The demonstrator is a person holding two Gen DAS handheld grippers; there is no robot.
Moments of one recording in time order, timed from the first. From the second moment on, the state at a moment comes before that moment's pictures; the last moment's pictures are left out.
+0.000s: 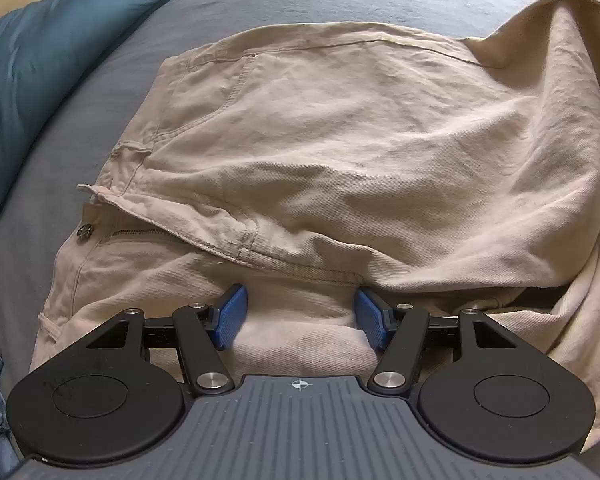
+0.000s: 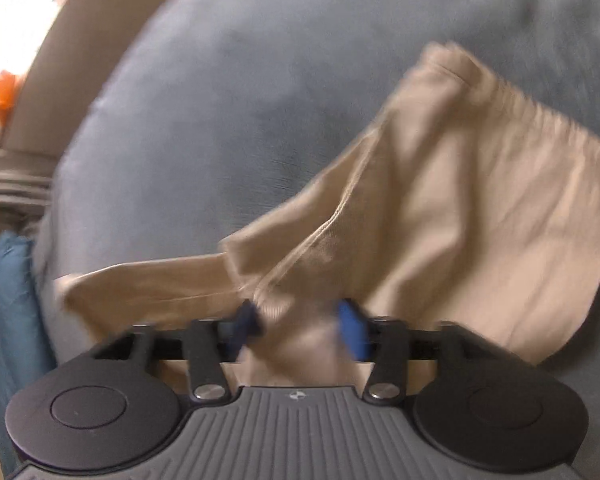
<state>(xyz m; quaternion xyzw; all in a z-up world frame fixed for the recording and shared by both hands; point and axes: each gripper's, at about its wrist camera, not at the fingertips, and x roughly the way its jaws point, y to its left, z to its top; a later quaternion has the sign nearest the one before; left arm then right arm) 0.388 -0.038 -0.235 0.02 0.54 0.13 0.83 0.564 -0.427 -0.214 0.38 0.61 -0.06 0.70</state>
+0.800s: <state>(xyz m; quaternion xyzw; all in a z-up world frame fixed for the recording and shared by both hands) 0.391 -0.036 -0.234 0.01 0.54 0.12 0.83 0.266 -0.464 -0.137 0.52 0.51 -0.17 0.66</state>
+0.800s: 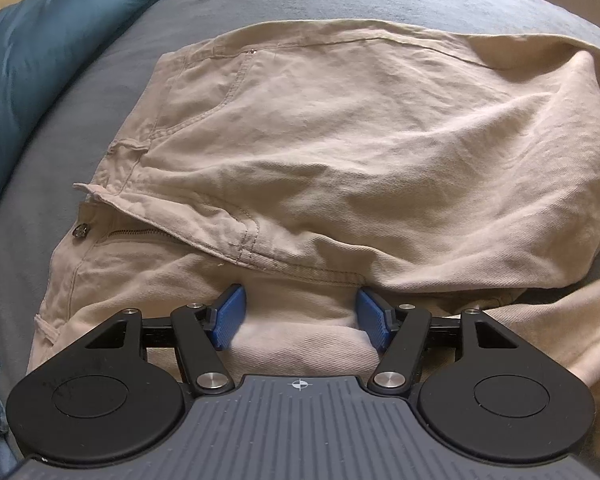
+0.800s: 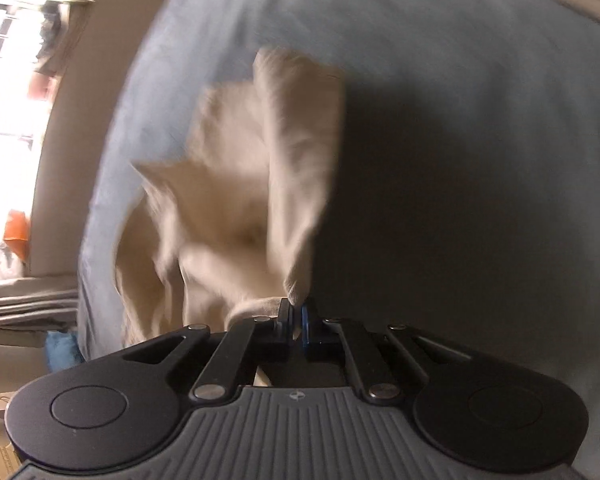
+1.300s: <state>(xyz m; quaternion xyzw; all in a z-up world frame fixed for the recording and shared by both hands) 0.392 -0.032 -0.236 0.00 0.55 0.12 0.83 0.158 -0.453 -0.183 0.53 0.63 -0.30 0.48</state>
